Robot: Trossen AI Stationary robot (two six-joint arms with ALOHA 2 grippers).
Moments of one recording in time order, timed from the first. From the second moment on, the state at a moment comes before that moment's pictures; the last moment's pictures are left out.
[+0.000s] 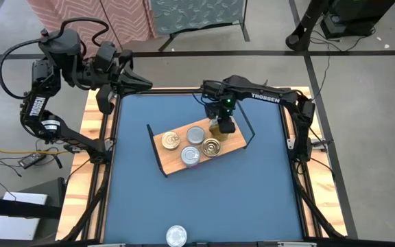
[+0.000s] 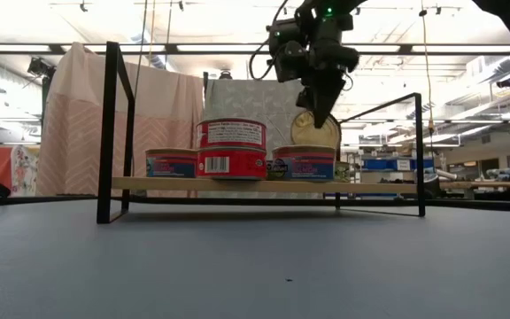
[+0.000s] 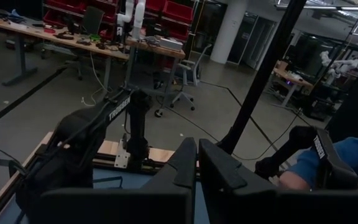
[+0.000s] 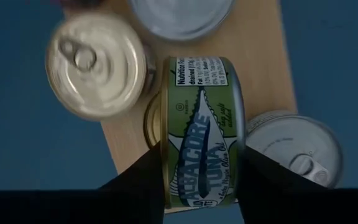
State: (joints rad) left arm 0.29 1.35 2.22 -0.93 0.42 -0.24; right arm -0.38 1.93 1.80 -1.33 -0.21 -0.43
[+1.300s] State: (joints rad) left arm 0.29 1.33 2.22 -0.93 0.45 -0.21; right arm -0.54 1.92 1.72 -1.38 -0.68 0.16
